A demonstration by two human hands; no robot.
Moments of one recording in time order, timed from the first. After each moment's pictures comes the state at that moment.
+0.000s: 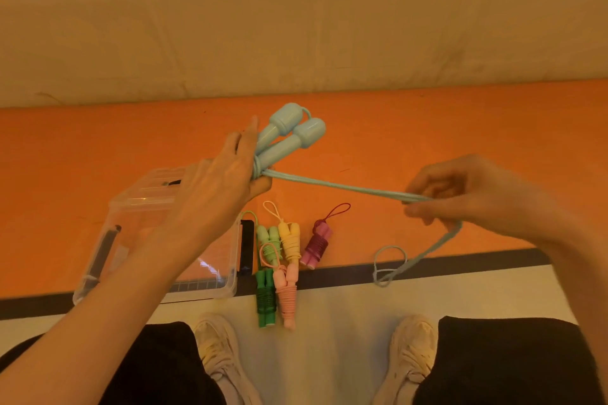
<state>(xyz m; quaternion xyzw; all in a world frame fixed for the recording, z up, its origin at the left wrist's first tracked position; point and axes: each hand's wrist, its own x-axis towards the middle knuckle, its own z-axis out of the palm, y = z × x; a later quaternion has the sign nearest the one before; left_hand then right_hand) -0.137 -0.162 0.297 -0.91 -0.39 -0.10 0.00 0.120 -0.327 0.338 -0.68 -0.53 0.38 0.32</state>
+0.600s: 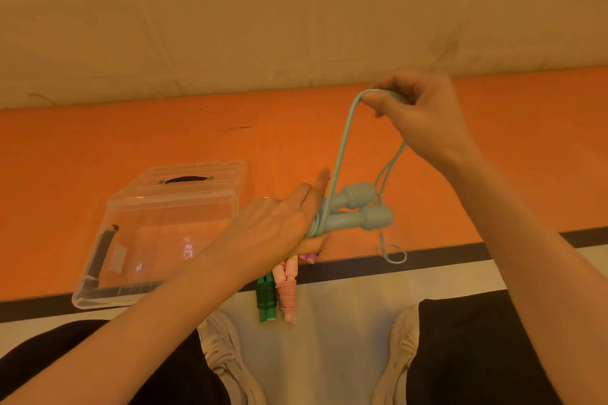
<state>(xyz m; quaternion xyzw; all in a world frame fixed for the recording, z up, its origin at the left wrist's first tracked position) -0.112 -0.201 0.251 -0.98 -0.16 -0.12 0.05 0.114 -0.244 0.329 -0.66 -0.54 0.12 0.51</state>
